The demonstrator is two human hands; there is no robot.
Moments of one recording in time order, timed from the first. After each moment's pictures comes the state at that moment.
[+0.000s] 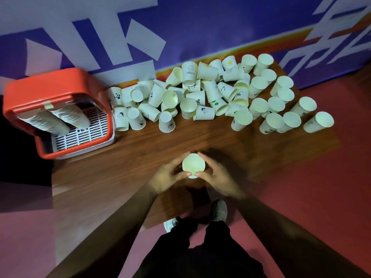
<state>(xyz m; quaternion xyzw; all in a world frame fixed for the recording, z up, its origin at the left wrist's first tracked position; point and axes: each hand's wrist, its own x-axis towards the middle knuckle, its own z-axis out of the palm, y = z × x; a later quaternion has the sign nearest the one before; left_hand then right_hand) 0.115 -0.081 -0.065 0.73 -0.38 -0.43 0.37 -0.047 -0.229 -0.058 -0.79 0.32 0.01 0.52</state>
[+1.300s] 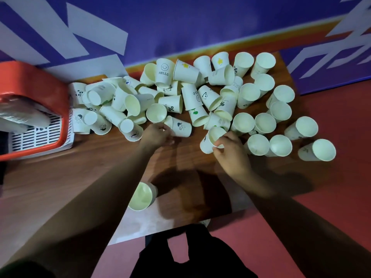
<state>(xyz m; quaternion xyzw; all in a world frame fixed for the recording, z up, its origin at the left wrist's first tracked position) 0.160 -0.316 -0.079 0.82 -0.05 -0.39 0.42 -0.044 -0.469 -0.074 -0.91 0.29 -0.09 0.29</state>
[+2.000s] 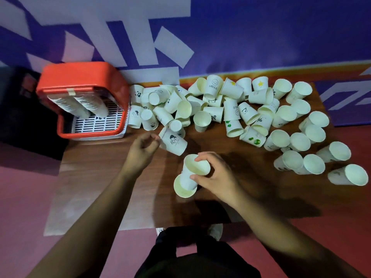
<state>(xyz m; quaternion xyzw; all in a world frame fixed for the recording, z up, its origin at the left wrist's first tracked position) 0.165 -0.119 -0.010 0.77 -0.10 -0.22 0.59 -0.009 -0.303 0.002 -0.84 0.16 -0.05 0.52</state>
